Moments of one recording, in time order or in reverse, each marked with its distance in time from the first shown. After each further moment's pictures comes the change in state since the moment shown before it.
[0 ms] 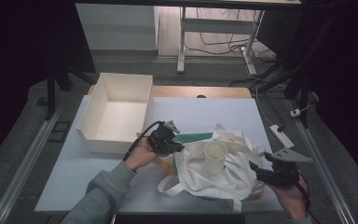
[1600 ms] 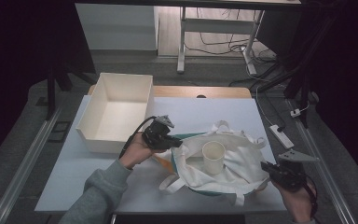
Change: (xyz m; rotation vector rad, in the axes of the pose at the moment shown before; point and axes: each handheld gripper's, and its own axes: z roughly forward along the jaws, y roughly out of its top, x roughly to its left) left arm 0.004 0.002 -0.028 -0.097 -0.034 -0.006; right arm -0.015 -0.007 -0.008 0.090 0.023 0.088
